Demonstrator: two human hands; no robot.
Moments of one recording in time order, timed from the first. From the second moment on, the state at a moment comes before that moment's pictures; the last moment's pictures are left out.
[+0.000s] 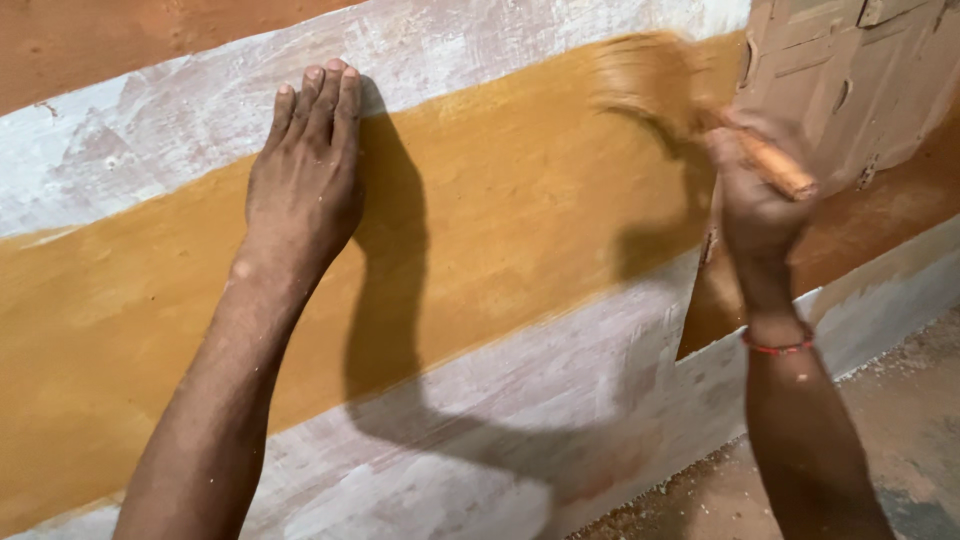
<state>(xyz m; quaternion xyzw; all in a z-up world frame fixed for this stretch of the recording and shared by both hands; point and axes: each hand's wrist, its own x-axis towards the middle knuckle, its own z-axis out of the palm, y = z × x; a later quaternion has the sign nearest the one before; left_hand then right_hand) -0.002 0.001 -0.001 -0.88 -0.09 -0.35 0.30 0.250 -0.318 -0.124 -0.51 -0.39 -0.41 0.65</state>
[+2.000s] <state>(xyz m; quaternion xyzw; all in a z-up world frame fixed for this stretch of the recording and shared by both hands) 0.001 -0.002 -0.007 -0.88 -0.13 -0.30 0.34 0.310 -0.344 -0.130 -0.51 -0.33 -0.40 0.69</state>
